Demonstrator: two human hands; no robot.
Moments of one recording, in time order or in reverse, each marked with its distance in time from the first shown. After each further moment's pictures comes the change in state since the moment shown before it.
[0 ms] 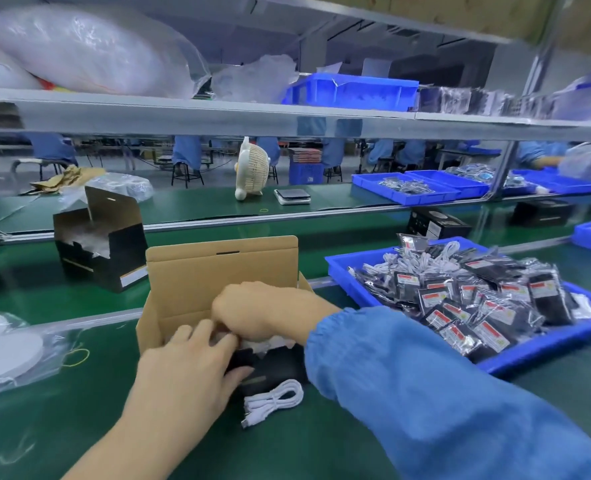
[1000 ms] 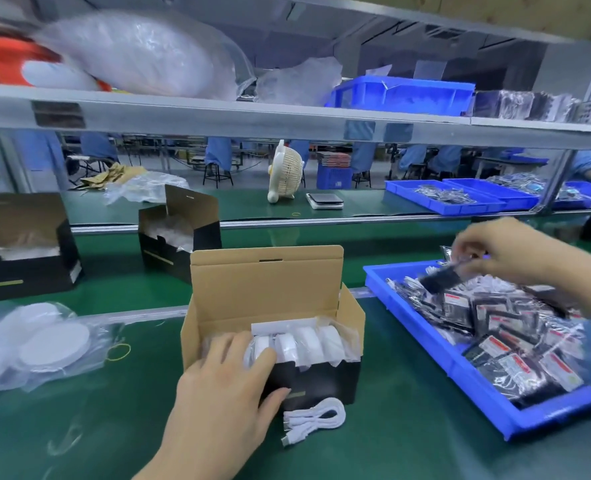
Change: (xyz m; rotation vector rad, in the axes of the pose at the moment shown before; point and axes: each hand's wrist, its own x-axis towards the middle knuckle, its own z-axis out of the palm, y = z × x) left_hand -0.010 -0.006 0.008 -0.108 -0.126 -0.008; right_hand -0.174 0.186 -0.026 -0.030 0.173 0.641
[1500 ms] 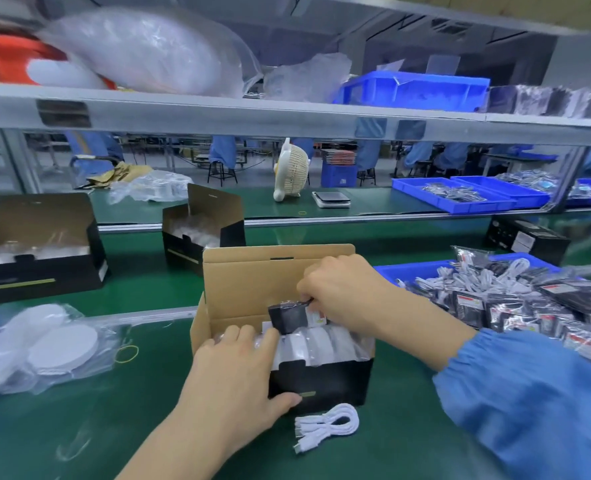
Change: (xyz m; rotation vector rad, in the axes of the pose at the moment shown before) left_hand 0.023 -0.012 0.003 0.102 -0.158 -0.069; right_hand 0.032 -0.207 0.028 -0.130 0.110 -0.428
